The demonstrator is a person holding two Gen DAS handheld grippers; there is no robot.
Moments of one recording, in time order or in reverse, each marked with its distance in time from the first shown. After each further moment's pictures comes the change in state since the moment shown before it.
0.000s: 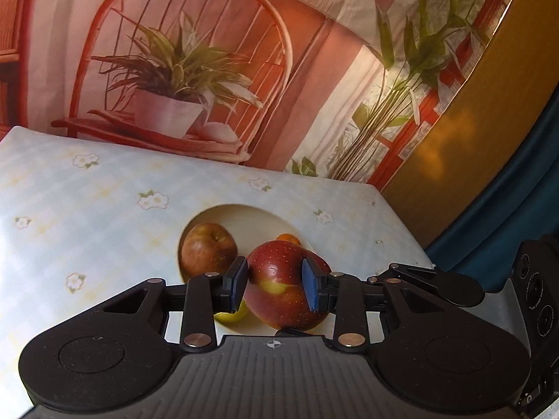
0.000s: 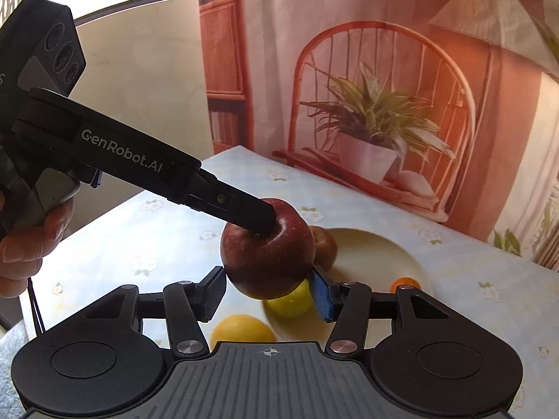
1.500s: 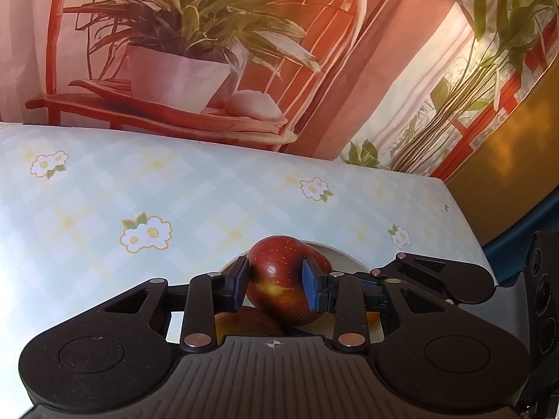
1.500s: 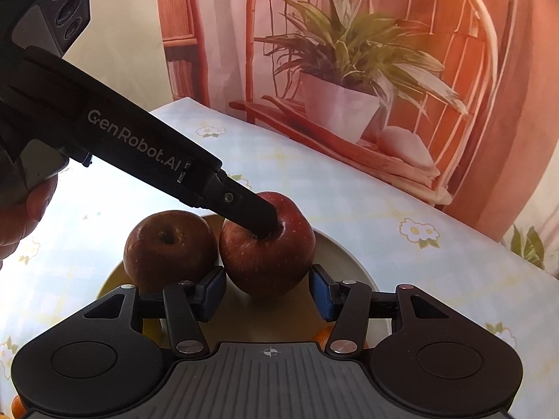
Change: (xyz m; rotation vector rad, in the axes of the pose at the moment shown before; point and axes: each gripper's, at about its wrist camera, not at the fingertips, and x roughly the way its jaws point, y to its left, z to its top) left arm 0.147 0.036 0.052 -0.037 0.146 0.117; right arm 0.132 -0.099 0.009 -0.029 0.158 0.024
